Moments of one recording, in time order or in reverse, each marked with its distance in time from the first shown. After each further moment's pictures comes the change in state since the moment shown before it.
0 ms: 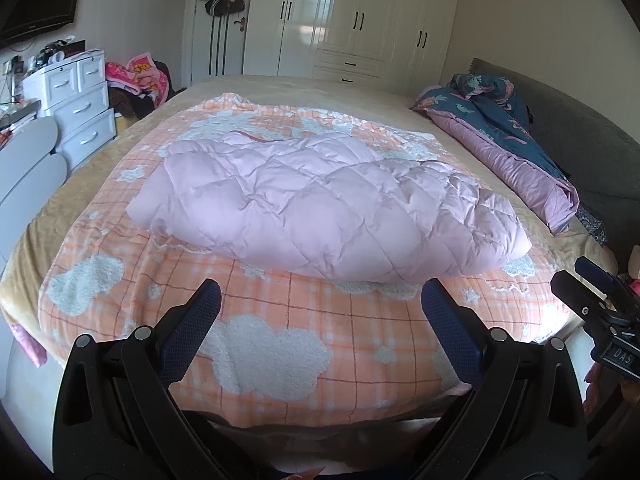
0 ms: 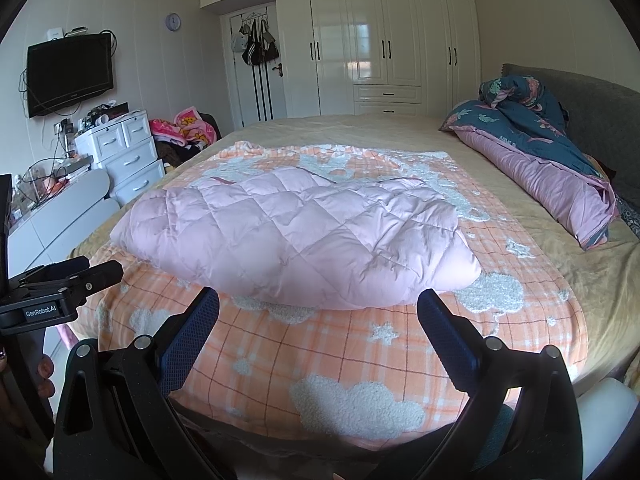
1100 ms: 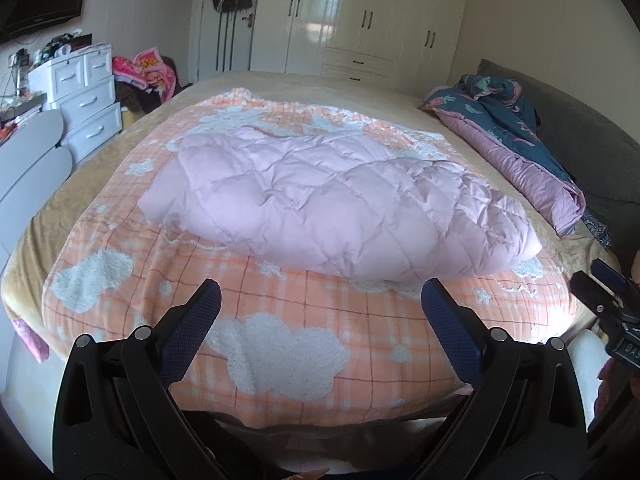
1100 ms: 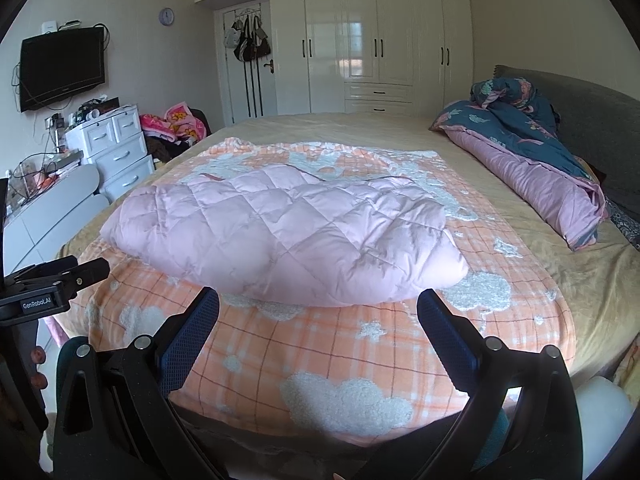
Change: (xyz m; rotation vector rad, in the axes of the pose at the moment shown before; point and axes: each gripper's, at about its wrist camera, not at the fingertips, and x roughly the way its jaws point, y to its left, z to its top) left arm 0.006 0.020 -0.001 -0.026 0.018 0.028; right arm -0.003 -0.010 -0.001 -0.003 0.013 -0.055
